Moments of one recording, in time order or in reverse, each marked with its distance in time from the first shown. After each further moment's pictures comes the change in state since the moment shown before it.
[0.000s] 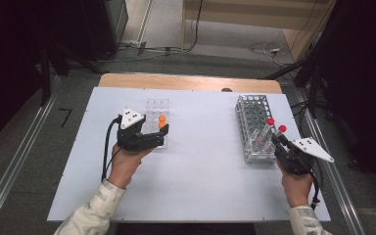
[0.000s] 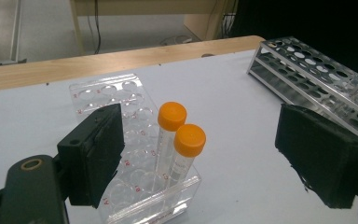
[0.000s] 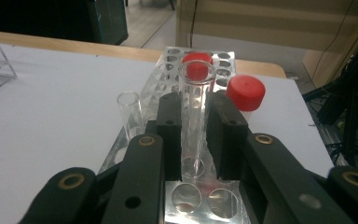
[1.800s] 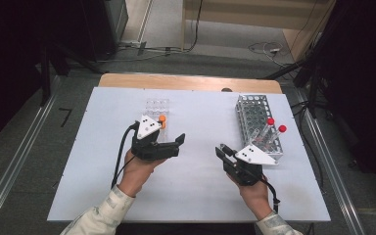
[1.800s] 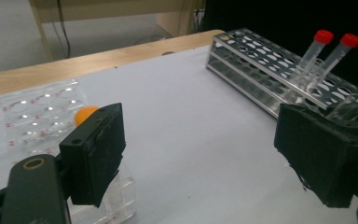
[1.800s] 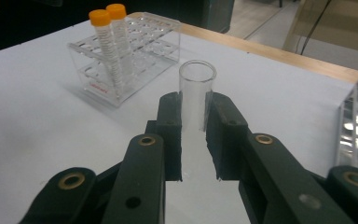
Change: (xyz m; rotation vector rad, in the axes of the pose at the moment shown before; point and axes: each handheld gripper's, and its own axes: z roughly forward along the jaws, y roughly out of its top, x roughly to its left) left arm -0.047 -0.004 0.001 0.012 -0.105 0.082; right arm 0.126 -0.001 0.004 0.045 0.390 -0.156
